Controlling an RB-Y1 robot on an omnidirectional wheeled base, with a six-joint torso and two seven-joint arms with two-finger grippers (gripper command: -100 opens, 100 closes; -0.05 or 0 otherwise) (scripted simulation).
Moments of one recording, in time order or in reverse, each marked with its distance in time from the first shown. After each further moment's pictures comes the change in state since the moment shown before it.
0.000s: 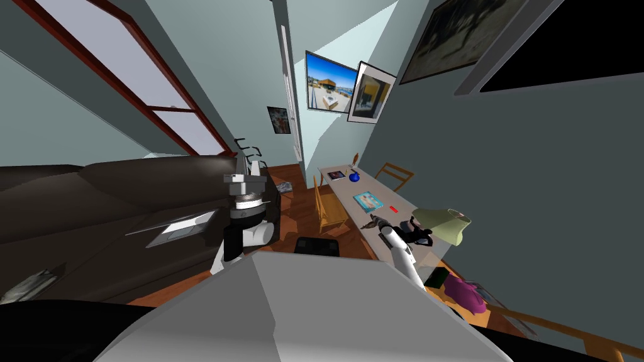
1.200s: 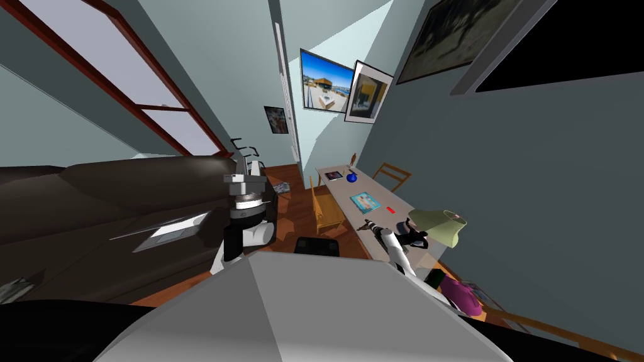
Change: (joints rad) left arm 0.000 0.000 0.000 0.000 0.000 0.000 0.000; right arm -0.101 0.009 -0.126 0.270 -0.114 0.192 -0.264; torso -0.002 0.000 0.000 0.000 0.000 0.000
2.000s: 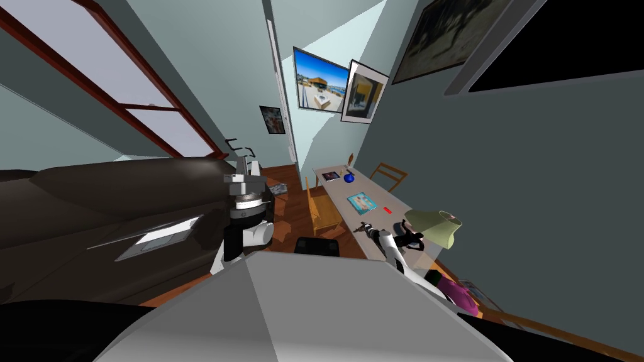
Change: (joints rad) left arm 0.000 0.000 0.000 0.000 0.000 0.000 0.000; right arm -0.044 0.009 -0.062 0.139 -0.036 0.094 -0.129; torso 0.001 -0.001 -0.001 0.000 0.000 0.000
